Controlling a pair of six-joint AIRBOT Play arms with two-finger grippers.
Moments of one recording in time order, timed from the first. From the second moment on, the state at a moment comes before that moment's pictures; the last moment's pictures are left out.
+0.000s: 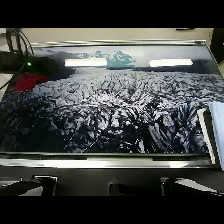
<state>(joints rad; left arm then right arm) -0.17 -1.32 1.74 1.29 -1.17 -1.54 -1.29 -1.42 1.60 -1.19 1.51 1.63</state>
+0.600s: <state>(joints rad) -0.17 -1.53 1.71 1.58 -1.38 -1.70 -0.21 -1.50 1.81 -1.28 1.43 1.62</state>
